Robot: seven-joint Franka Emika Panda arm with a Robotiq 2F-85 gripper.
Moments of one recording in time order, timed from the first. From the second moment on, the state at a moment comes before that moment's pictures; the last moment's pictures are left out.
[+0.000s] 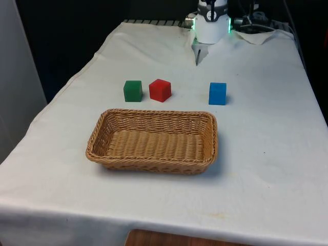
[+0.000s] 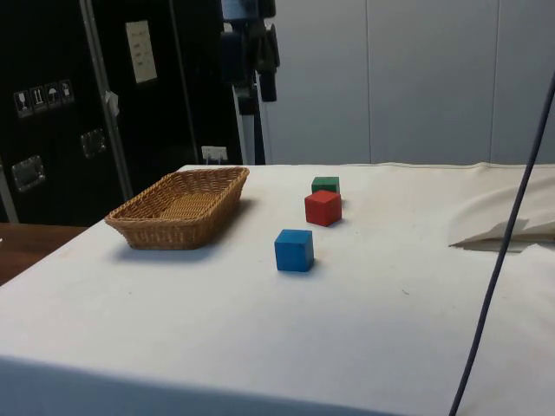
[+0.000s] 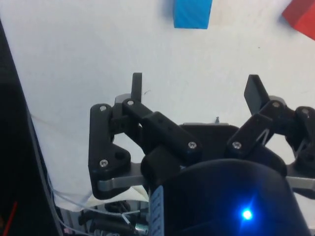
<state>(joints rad) 0.07 -0.10 0.05 -2.26 0.01 2.16 0.09</state>
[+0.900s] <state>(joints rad) 0.06 -0.01 0.05 -2.42 0.03 2.43 0.09</state>
